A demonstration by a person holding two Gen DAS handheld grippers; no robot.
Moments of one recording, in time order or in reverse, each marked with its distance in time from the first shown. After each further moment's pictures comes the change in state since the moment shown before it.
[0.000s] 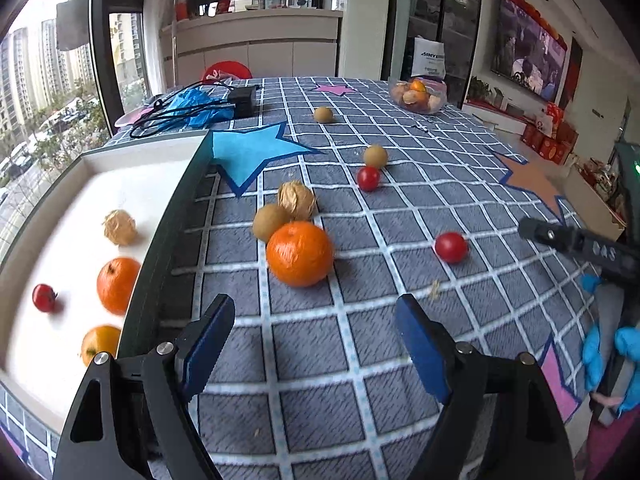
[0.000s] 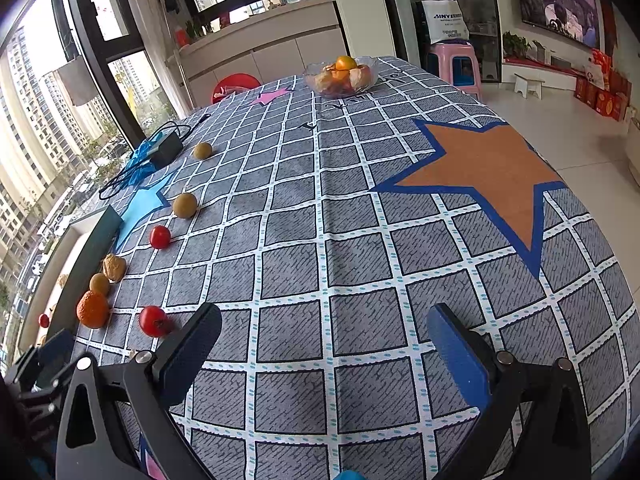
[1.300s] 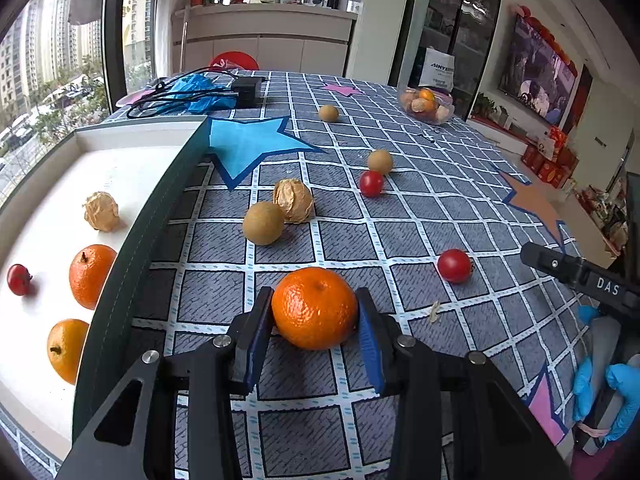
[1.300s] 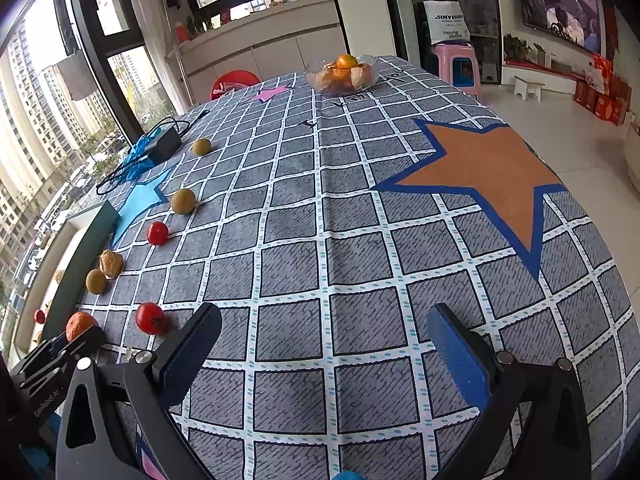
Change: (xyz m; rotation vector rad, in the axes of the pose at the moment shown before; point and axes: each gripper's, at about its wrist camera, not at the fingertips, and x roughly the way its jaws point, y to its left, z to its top) left arm 0.011 0.005 -0.001 -0.086 -0.011 -0.051; right arm 0.001 0.003 0.001 -0.014 0.008 -0.015
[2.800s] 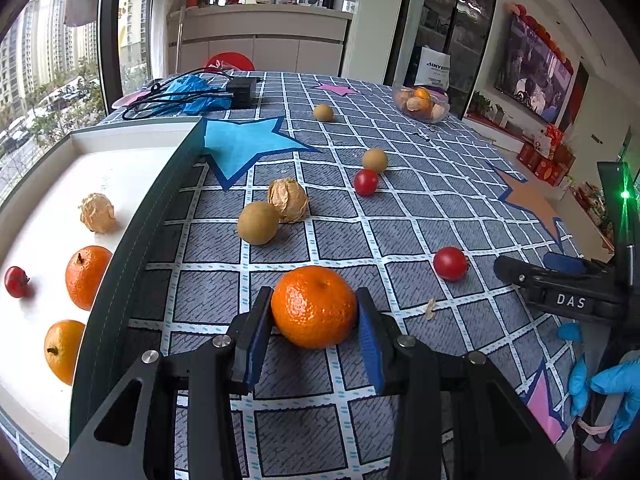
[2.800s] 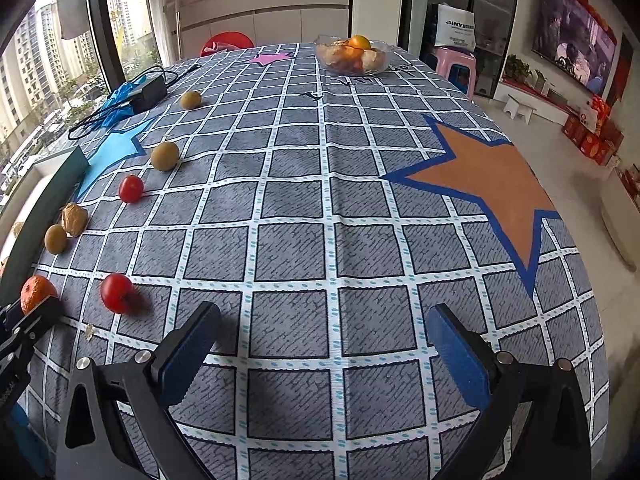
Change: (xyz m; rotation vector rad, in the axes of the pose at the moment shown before) left arm 0.000 -0.002 -0.002 0.008 -0.001 -0.011; right arm 0.019 0.035 0.001 -0.156 0.097 -0.167
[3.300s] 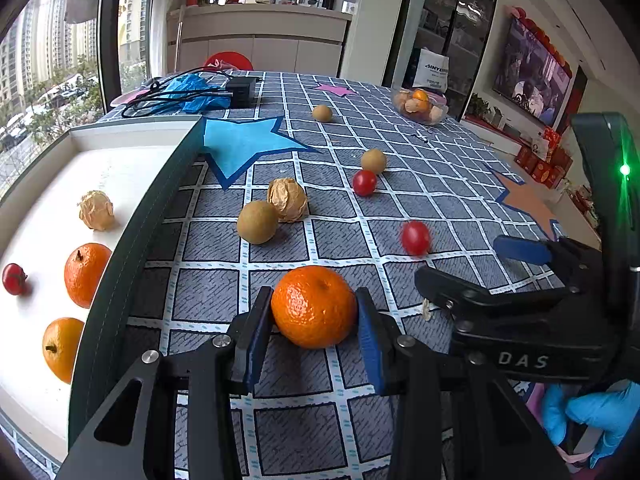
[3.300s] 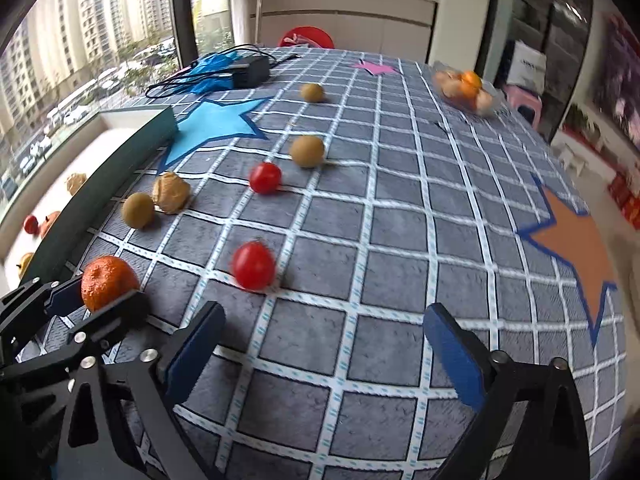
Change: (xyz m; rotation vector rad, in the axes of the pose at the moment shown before) left arm -0.002 0.003 -0.001 -0.012 -0.003 -0.017; right arm -0.002 0.090 0.006 -0.226 -0.031 0.114
